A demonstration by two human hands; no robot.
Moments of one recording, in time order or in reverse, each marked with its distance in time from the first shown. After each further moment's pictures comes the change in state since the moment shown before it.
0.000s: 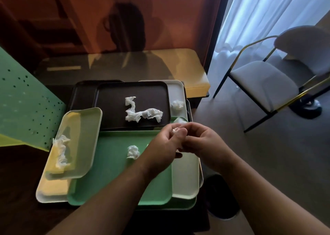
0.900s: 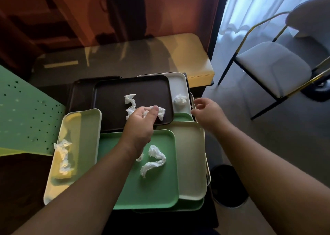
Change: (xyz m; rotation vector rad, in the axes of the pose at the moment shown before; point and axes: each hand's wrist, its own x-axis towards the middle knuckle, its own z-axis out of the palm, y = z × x) left_hand 0.051 0.015 -0.056 0.038 0.393 -0.016; right_hand 0.104 0.005 -0.050 -0.706 0.487 0.096
